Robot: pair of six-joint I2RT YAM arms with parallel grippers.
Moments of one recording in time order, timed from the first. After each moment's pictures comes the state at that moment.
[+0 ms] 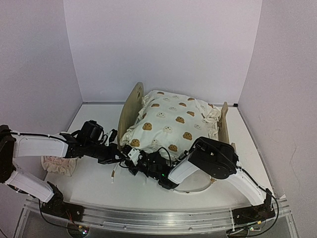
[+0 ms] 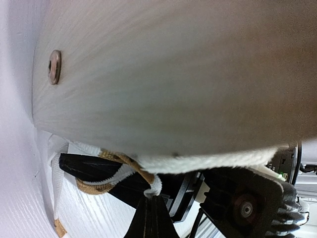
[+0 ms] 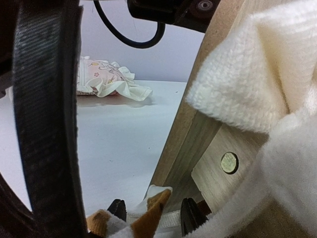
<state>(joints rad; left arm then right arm) -0.66 1.33 0.63 -0.09 0.43 -0.69 1.11 2.55 1.38 1.14 0.11 -0.22</state>
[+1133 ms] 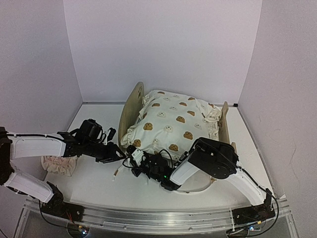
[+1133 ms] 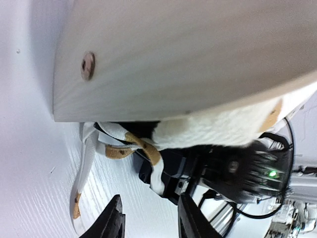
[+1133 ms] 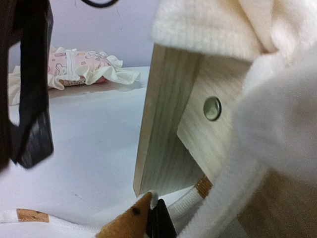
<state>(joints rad) -0.65 1.30 0.65 -0.15 0.37 -0.67 1.11 2.55 1.34 1.15 0.16 -0.13</state>
